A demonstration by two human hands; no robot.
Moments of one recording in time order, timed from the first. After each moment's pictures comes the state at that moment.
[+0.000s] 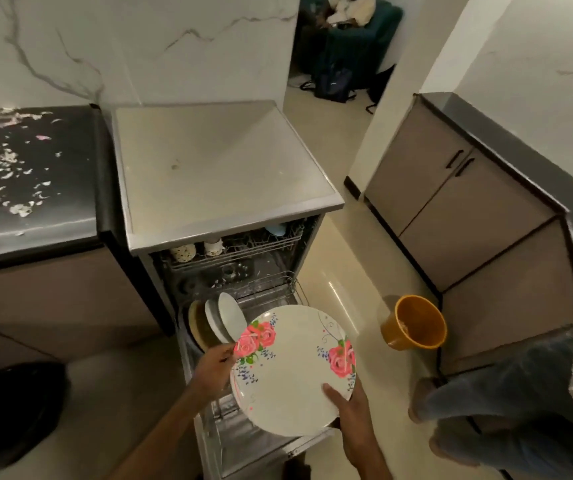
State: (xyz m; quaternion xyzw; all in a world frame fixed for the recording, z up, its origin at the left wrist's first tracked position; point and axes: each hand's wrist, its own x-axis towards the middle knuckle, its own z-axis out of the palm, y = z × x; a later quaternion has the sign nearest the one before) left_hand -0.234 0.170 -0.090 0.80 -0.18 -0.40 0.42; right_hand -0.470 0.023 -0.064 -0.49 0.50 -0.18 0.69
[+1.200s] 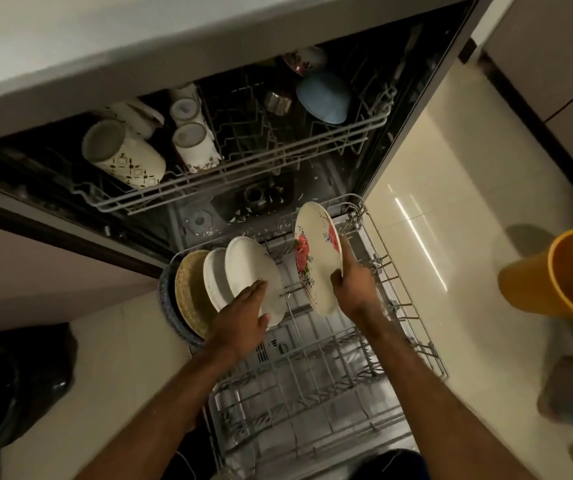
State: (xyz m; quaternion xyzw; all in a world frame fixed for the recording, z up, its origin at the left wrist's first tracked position) left_hand -0.108 0.035 -0.392 0.87 -0.33 -0.34 0.11; right_hand -0.213 -0.168 -0.425 -0.82 0.38 0.03 0.42
